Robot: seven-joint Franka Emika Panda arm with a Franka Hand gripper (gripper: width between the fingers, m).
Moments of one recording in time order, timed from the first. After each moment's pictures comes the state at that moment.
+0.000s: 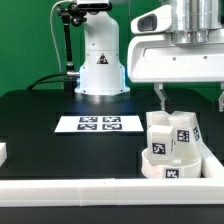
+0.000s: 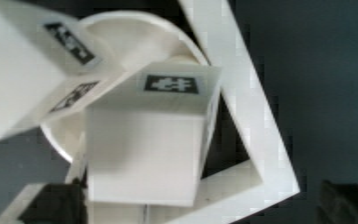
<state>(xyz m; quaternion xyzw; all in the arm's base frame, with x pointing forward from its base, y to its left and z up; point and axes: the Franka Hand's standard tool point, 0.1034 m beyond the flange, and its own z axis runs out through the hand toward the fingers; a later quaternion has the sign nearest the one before) 0.602 0.107 0.111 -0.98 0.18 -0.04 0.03</state>
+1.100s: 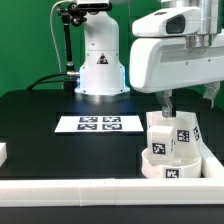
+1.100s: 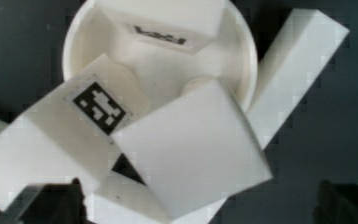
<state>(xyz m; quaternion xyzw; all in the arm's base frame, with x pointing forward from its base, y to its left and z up) 0.597 0.107 0.105 -0.96 -0.29 -0.02 0.00</state>
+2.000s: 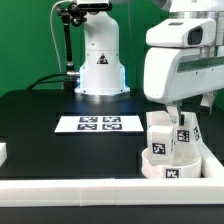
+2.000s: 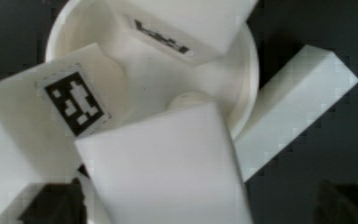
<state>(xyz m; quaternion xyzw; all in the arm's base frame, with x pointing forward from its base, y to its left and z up) 0.591 0.113 0.090 -0.94 -0.34 -0.01 -0.01</state>
